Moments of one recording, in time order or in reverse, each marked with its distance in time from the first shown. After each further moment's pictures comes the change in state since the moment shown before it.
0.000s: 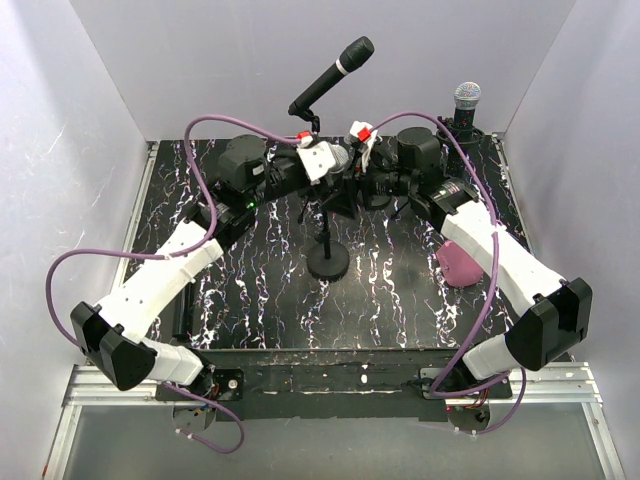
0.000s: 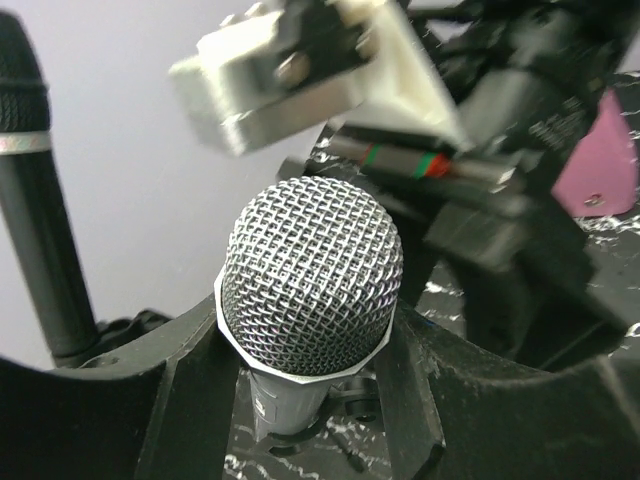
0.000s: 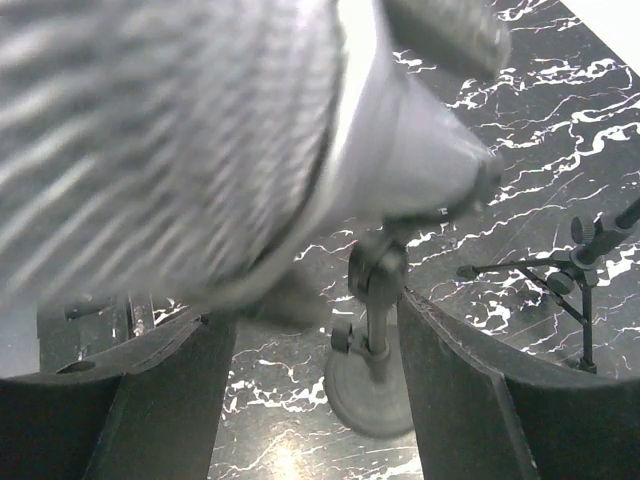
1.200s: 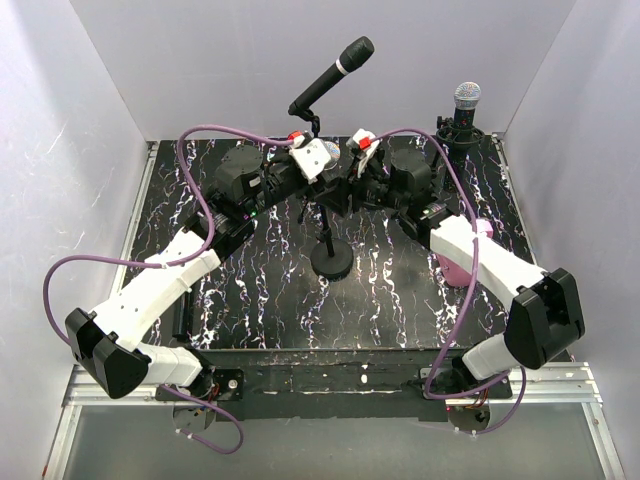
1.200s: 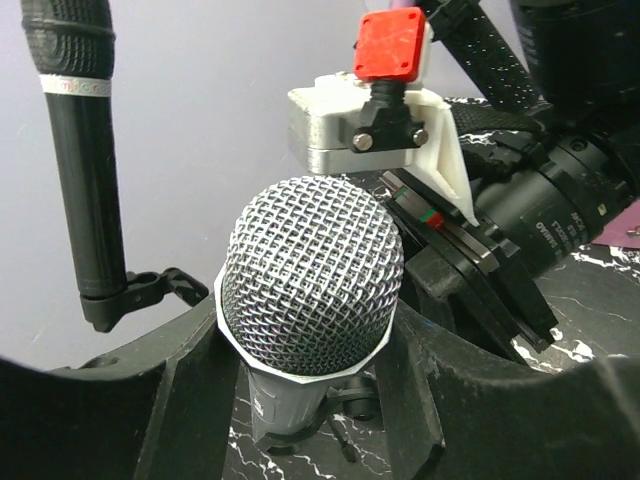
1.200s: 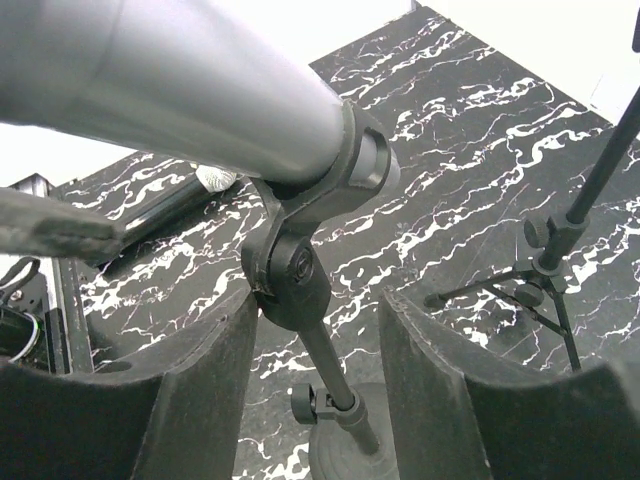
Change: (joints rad) left arm -0.050 -0.056 -0.094 0.098 -0.165 -0.068; right arm 0.028 0.006 -0.241 0.415 0.189 0.161
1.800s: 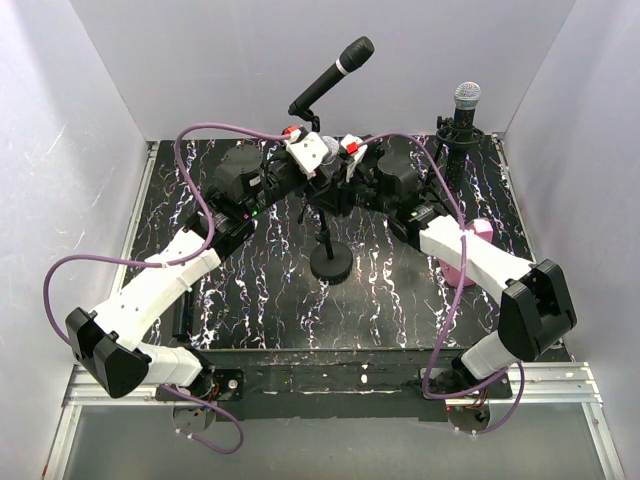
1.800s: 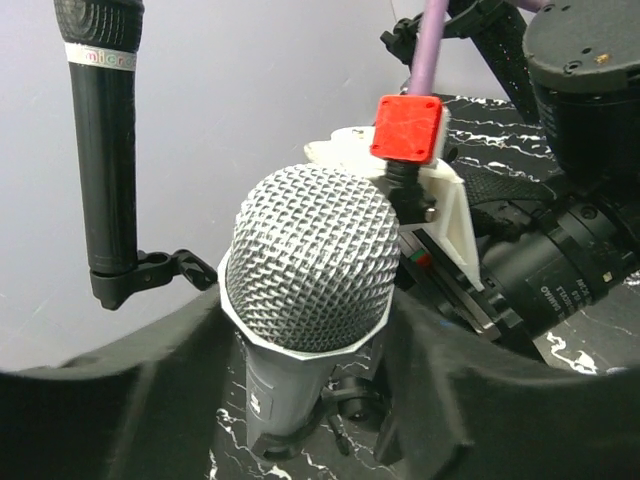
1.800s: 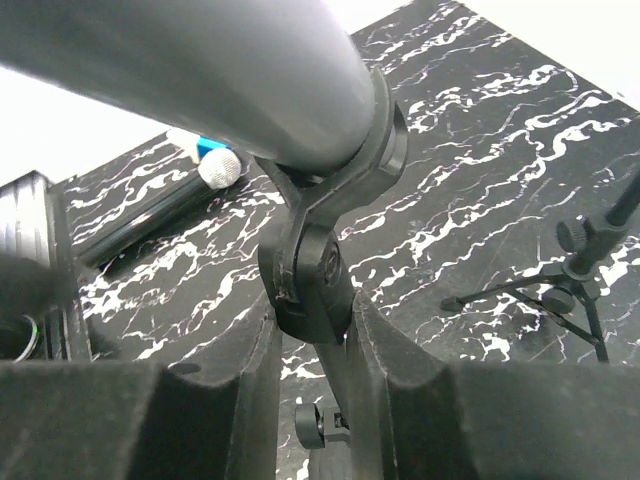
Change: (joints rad) left arm 0.002 0.003 0.002 0.008 -0.073 -0.051; right arm 0.037 0.057 0.000 0.060 0.029 0.016
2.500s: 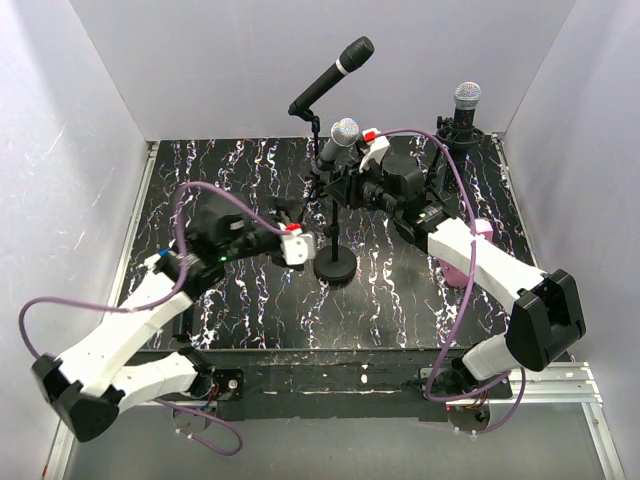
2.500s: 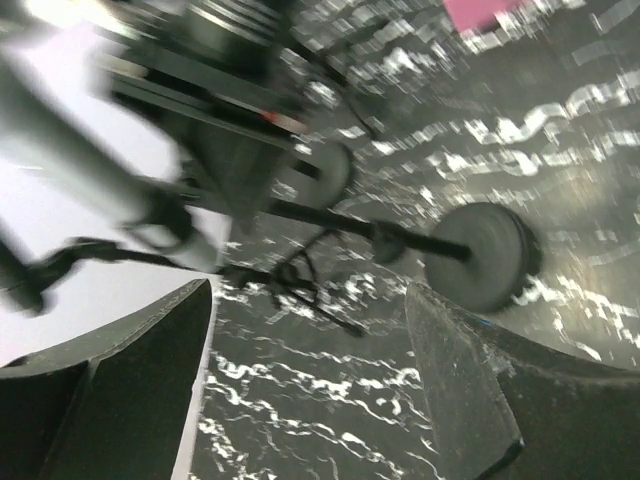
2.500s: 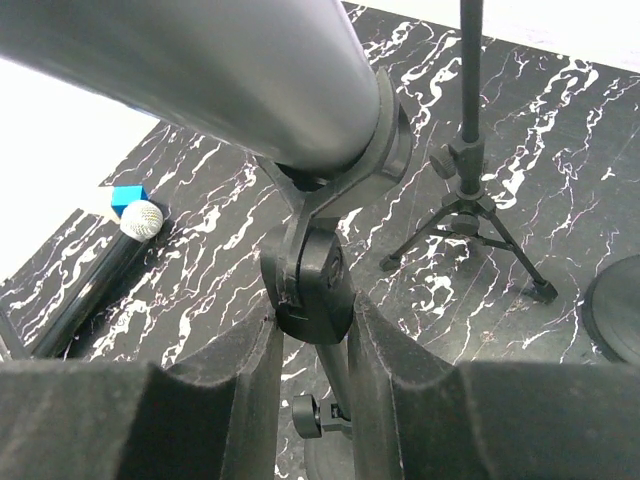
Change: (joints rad) left arm -0.003 -0.313 -0.216 -0.350 0.223 0.459; right arm 0.003 -0.061 -0.005 -0.119 0.327 0.153
